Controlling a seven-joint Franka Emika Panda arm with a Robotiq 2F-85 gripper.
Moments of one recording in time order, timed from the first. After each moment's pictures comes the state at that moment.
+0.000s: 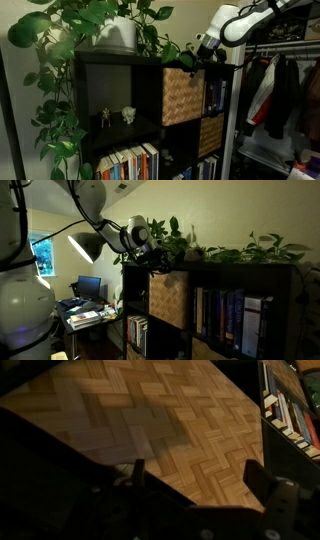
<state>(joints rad) 0.07 -0.27 0.11 -2.37 -0.21 2.68 -0.27</state>
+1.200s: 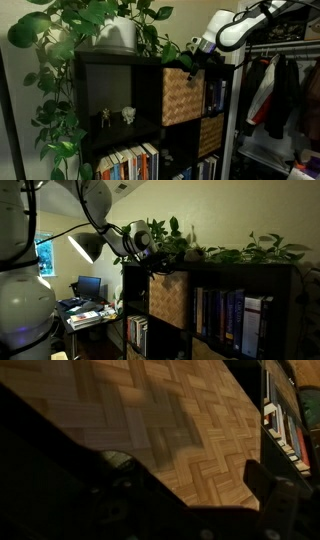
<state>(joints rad) 0.08 -0.20 0.10 -2.35 -0.21 2.74 -0.42</state>
